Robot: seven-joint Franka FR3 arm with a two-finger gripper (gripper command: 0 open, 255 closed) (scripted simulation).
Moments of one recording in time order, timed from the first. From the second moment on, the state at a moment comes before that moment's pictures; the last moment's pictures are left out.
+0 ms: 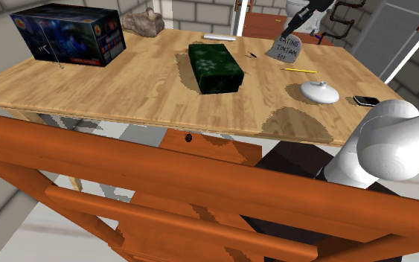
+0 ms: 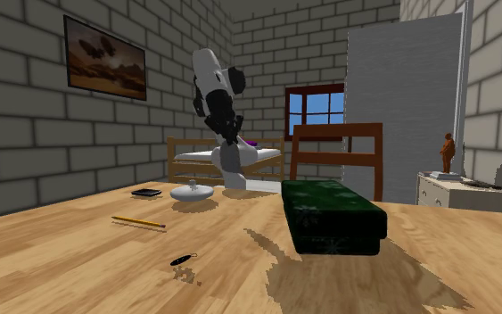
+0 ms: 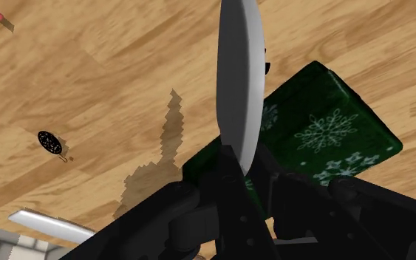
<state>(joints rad) 0.11 -0.72 -0.58 -2.42 -0.08 2.20 -0.53</state>
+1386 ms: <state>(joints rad) 0.26 -0.42 -0.48 -2.07 0.04 2.15 -0.37</state>
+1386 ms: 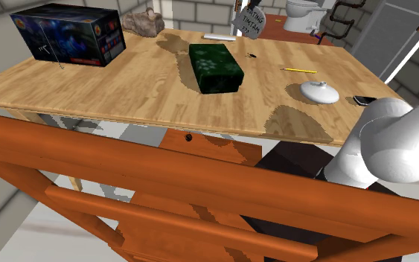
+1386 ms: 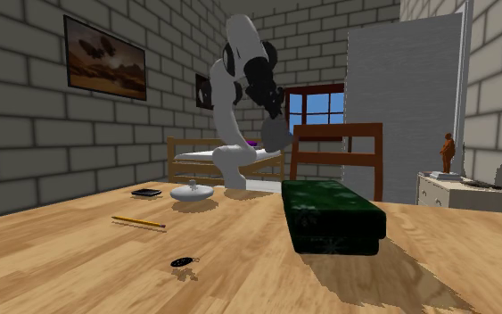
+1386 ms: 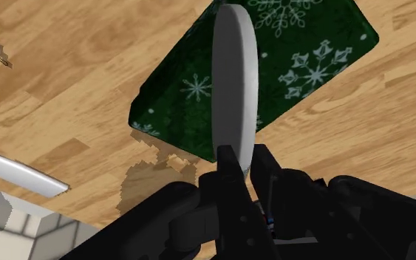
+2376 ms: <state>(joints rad) 0.35 -0.11 -0.44 -1.81 0.14 2.18 -0.30</state>
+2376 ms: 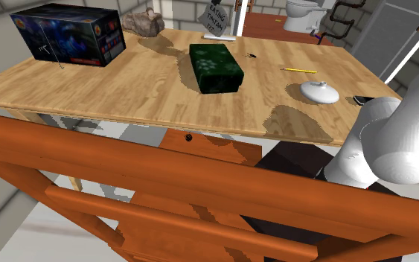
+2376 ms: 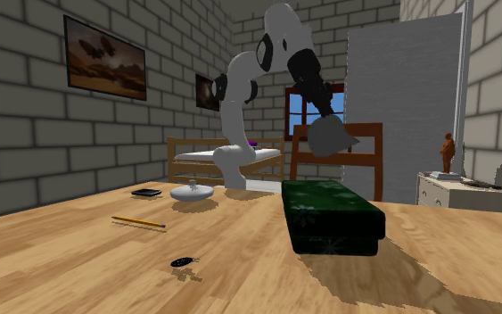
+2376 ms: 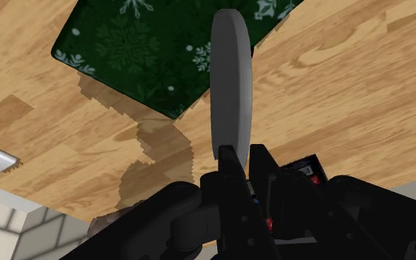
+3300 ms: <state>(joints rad) 0.35 -0.10 -0.45 -1.99 0.17 2.37 -0.34</state>
